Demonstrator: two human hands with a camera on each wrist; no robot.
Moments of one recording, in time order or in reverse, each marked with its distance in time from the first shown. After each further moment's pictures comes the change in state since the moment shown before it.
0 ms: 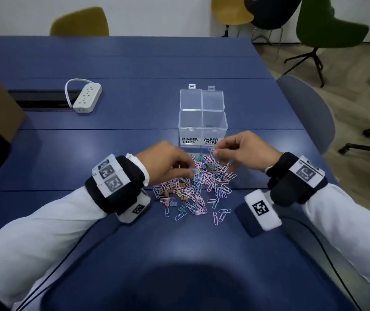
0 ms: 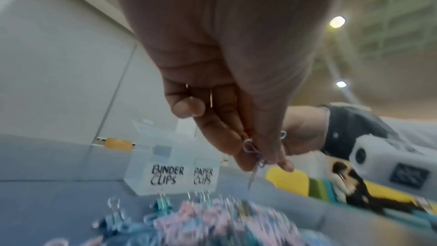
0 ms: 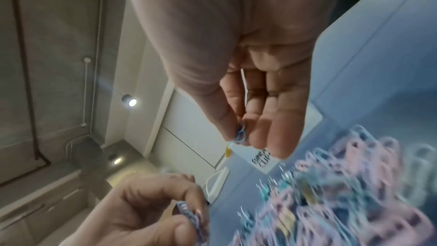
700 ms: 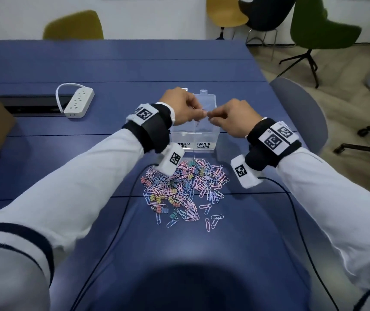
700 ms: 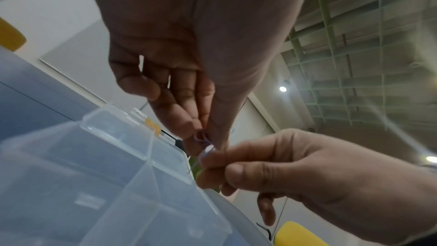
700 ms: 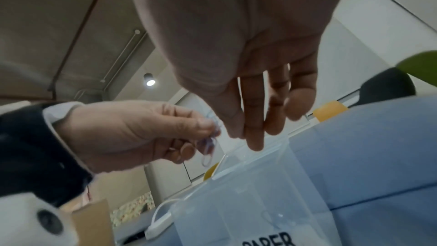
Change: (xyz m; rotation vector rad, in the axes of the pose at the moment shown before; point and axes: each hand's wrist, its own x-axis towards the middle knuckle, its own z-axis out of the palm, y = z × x) left_hand 0.123 -0.011 -0.050 -0.205 0.252 -0.392; right_hand 0.060 -0.029 -0.044 -0.564 0.248 -0.028
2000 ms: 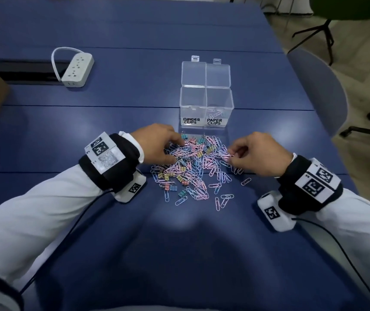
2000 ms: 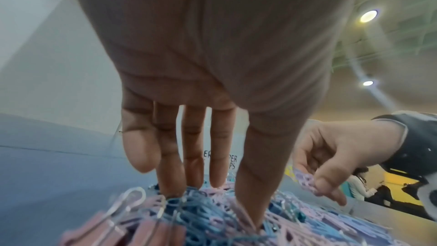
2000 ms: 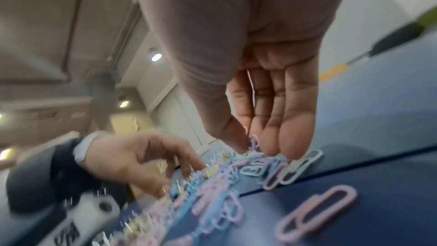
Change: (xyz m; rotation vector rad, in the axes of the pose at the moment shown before) left_hand -0.106 -0.074 0.018 0.388 -0.411 0.133; right_hand -0.091 0.026 0.056 -0.003 -0.178 0.036
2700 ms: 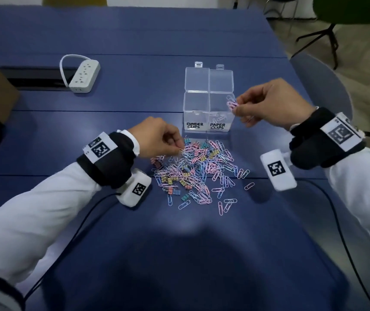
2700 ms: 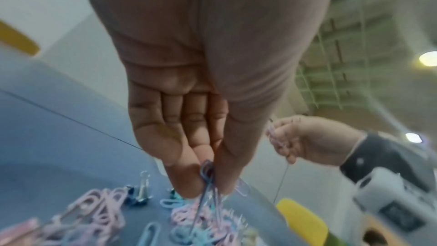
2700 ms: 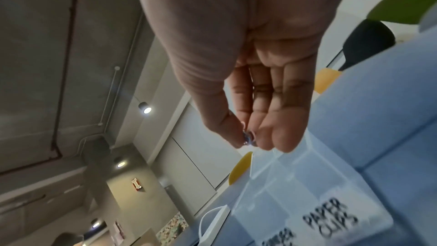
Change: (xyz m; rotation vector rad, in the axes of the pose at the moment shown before) left_hand -0.001 -0.007 -0.012 -0.377 0.108 -0.050; right_hand 0.043 -0.027 -0.071 0.548 0.127 0.012
